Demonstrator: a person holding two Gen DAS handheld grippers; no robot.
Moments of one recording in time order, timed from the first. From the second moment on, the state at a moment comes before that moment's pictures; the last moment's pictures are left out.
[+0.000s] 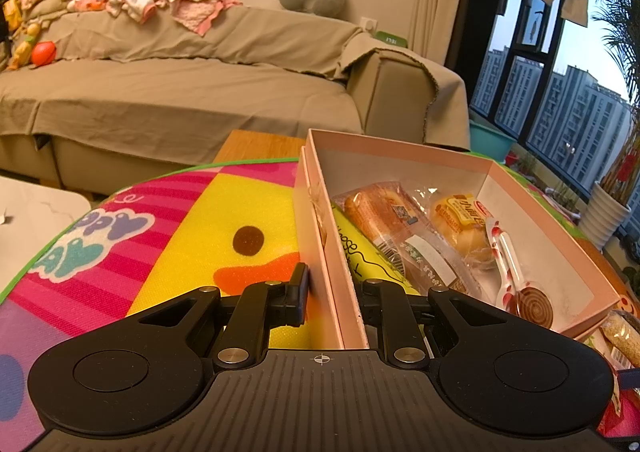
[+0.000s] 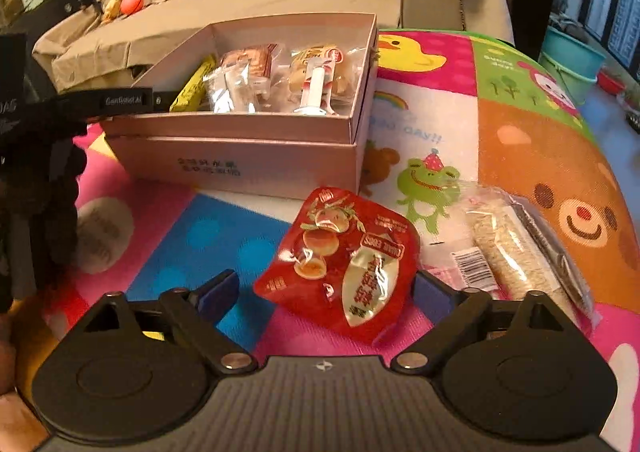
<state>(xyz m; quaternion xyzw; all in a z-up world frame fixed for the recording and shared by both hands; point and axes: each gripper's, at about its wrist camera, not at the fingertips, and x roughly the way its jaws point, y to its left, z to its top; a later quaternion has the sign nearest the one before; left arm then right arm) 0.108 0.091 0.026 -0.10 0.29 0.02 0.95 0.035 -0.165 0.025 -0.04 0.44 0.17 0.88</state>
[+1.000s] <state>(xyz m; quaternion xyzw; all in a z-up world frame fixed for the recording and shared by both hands) 0.109 0.091 0.026 -0.10 0.29 0.02 0.95 0.003 -0.152 0.108 -0.12 0.36 0.16 0.91</state>
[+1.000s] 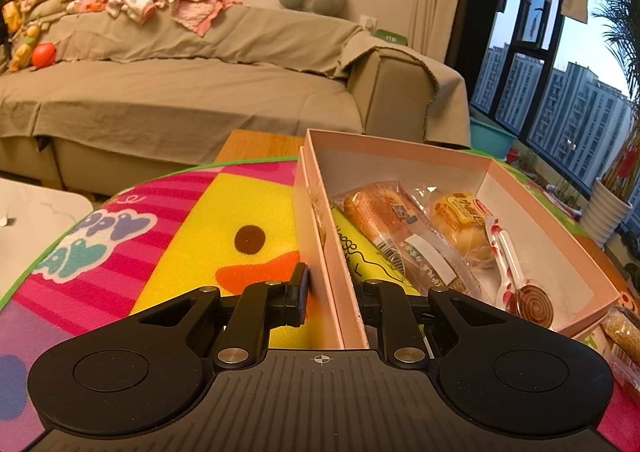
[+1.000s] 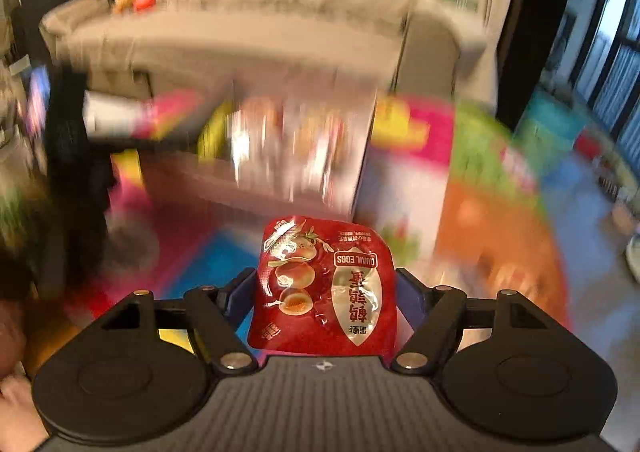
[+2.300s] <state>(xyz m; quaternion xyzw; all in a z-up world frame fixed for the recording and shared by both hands) 0.106 0.092 0.021 -0.08 0.27 0.03 0.96 0.061 -0.198 0.102 -0.03 0.36 0.09 0.93</state>
